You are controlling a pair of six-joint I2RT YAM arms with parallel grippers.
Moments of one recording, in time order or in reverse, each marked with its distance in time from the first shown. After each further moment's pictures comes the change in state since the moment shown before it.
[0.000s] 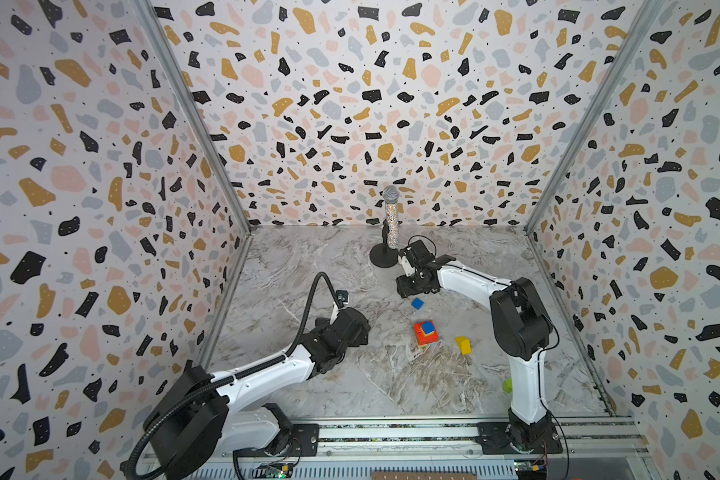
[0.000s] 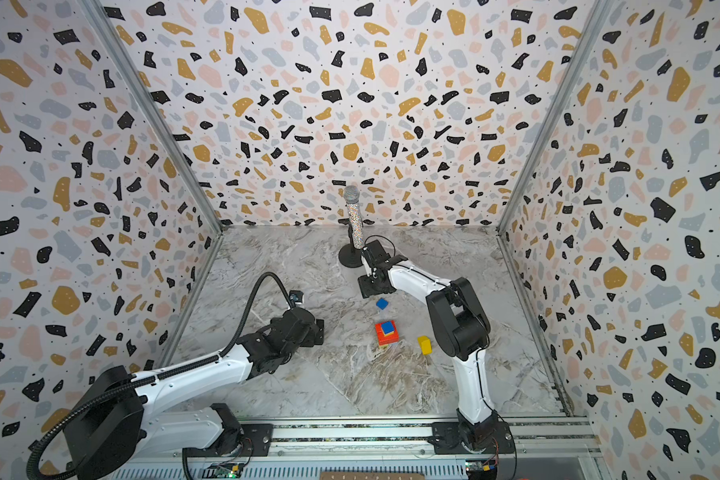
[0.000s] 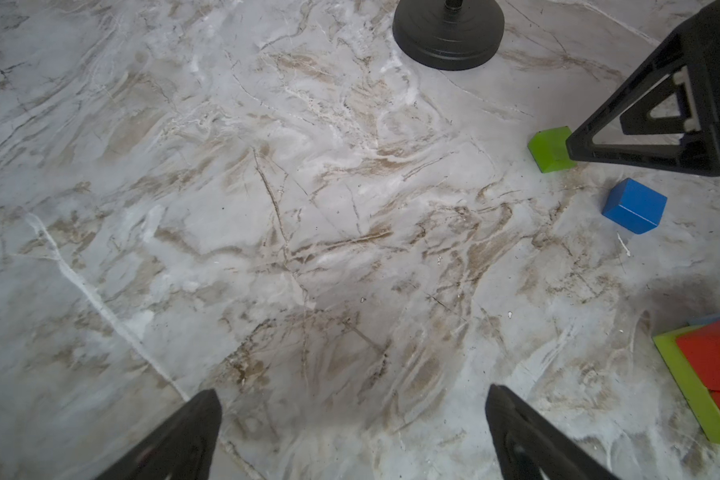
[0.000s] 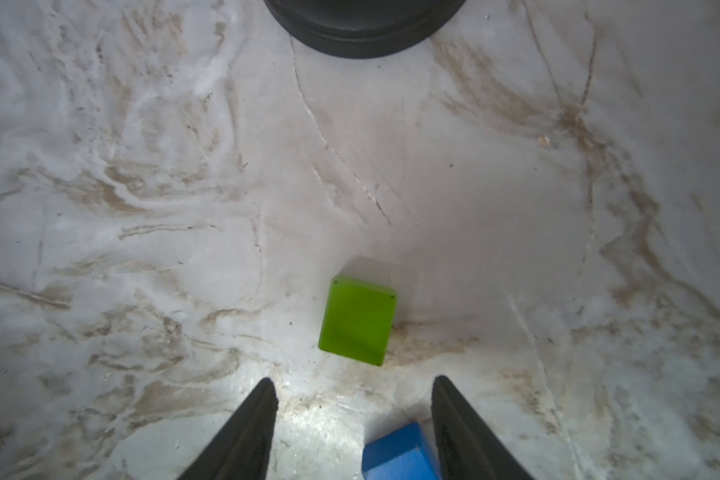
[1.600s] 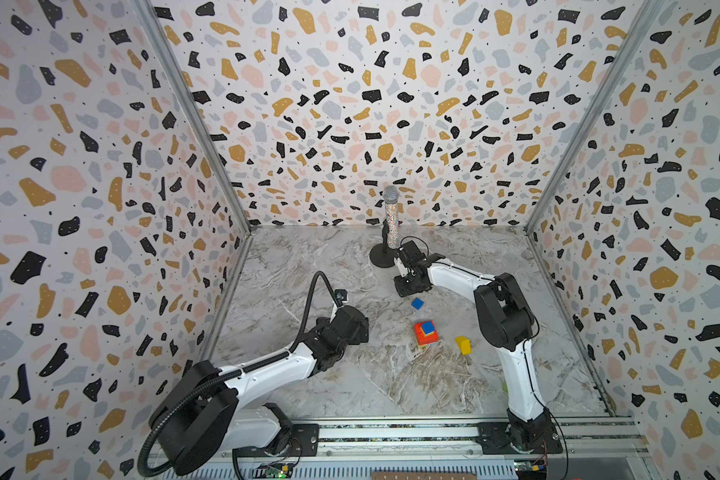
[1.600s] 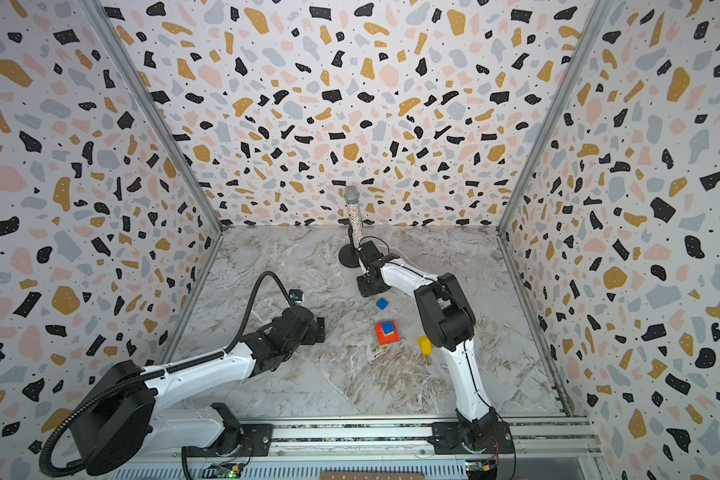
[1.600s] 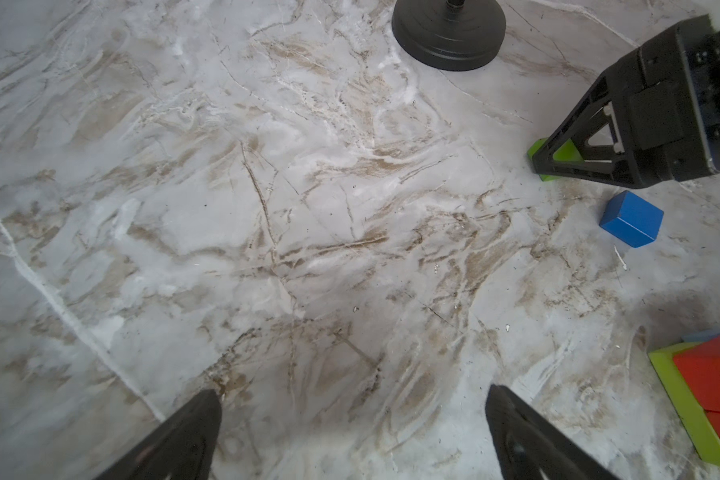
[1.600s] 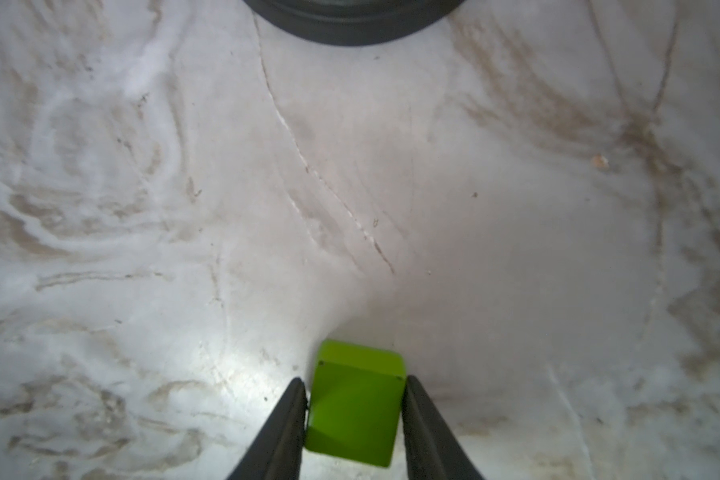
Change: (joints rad) left arm 0.040 0.034 -0.016 0.070 0.057 0.001; right arm 0.003 0.138 0.128 -0.041 0.027 0.000
